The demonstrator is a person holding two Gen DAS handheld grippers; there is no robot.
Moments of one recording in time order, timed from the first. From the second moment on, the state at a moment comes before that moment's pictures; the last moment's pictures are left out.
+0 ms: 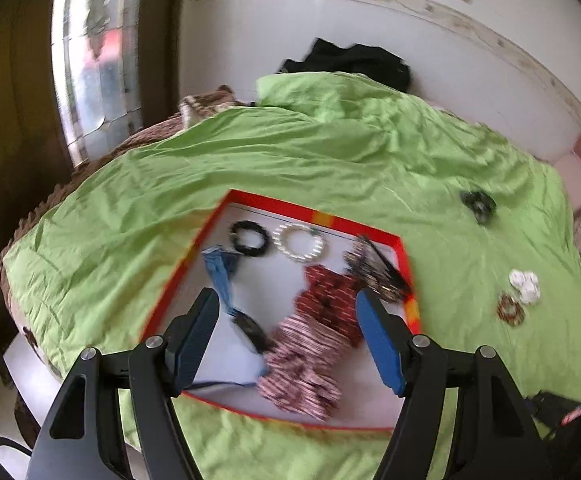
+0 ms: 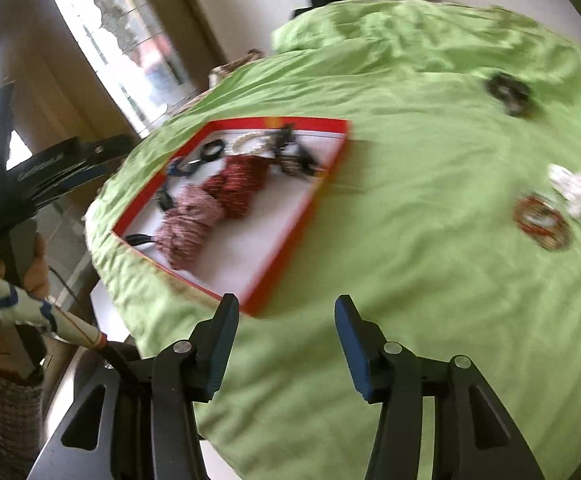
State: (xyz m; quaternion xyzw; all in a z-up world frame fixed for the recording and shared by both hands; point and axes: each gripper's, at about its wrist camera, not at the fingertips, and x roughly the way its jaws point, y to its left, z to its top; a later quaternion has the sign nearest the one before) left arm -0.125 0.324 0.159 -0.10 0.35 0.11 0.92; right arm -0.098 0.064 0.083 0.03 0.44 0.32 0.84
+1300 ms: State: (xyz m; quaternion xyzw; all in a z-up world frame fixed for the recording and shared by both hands) left arm -0.103 0.034 0.128 0.12 0.43 -0.03 0.89; right arm -0.103 -0.201 0.046 0.20 0.43 0.14 0.87
